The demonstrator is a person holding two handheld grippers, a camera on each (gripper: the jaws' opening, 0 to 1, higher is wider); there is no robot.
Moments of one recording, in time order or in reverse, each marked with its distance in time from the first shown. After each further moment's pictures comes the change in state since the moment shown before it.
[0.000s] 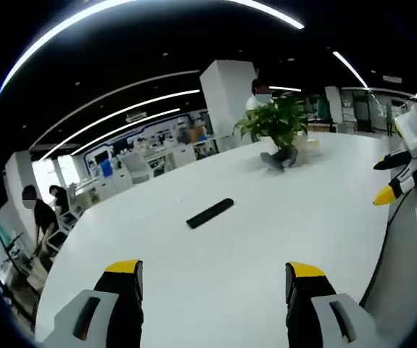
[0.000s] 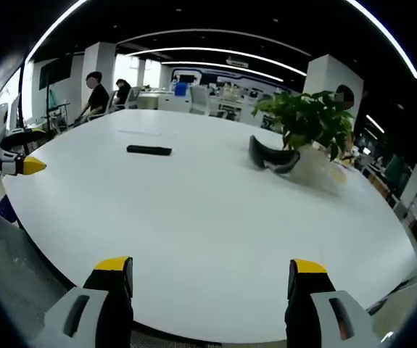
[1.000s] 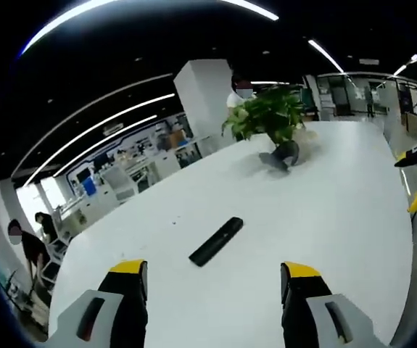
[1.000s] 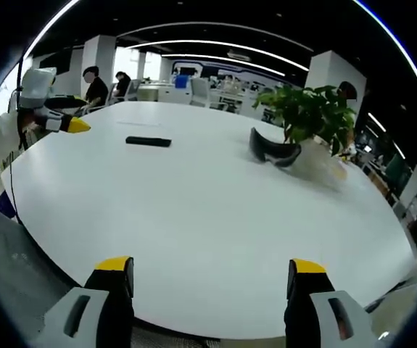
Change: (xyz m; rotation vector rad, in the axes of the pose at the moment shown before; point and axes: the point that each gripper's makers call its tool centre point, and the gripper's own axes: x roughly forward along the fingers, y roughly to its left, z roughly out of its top) left arm 0.106 0.033 0.045 0.139 0.002 -0.093; right arm 0.002 0.000 -0.008 -0.011 0.048 -0.003
